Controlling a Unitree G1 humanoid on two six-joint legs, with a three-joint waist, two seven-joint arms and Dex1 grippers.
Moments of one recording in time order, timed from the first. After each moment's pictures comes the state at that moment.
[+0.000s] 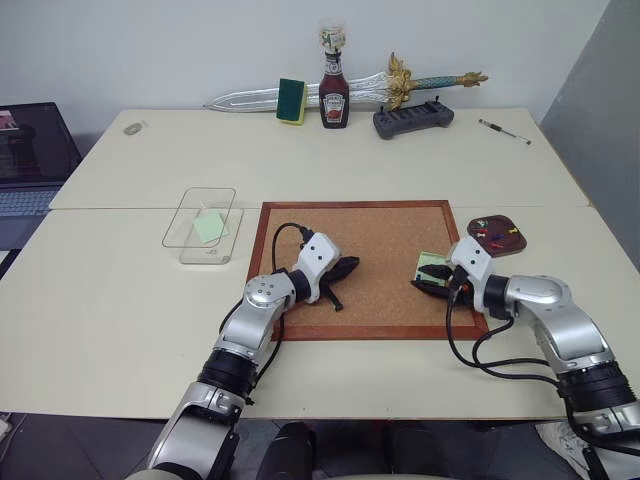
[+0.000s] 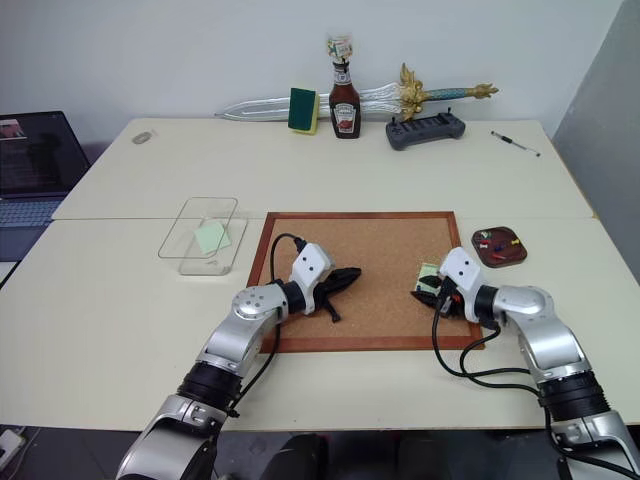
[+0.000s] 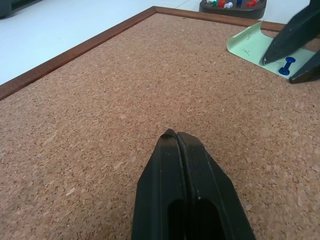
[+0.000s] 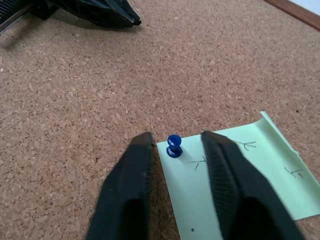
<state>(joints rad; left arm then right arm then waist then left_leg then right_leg) -0.48 0.23 -0.22 0.32 -0.06 0.10 -0.71 -0.34 -0.62 0.12 0.07 0.21 0.31 0.90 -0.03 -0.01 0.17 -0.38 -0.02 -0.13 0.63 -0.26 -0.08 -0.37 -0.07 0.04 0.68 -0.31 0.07</state>
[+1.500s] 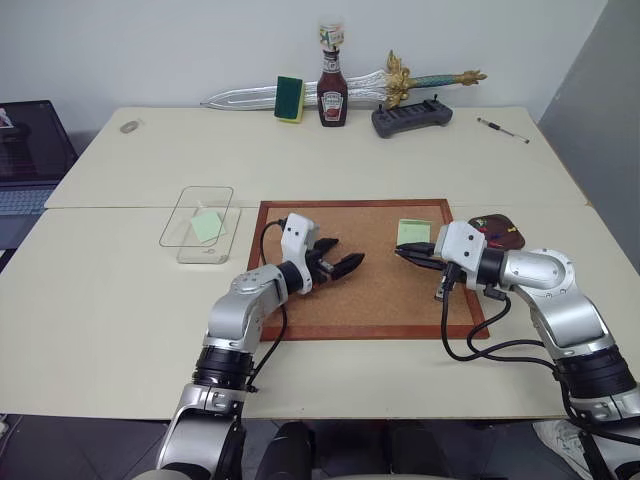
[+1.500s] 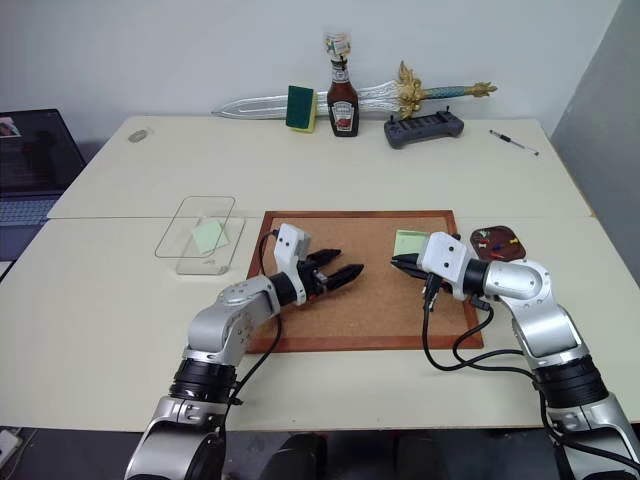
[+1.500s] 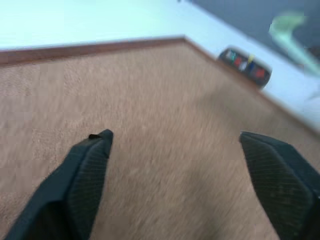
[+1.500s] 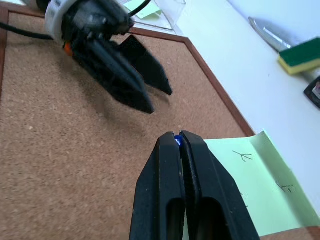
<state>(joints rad) -0.53 0.14 0.00 0.11 -0.39 0.62 -0.65 -0.45 -0.63 0.15 -0.05 0.09 0.00 0.94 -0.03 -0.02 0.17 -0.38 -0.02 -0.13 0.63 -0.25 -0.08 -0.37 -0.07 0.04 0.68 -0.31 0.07</state>
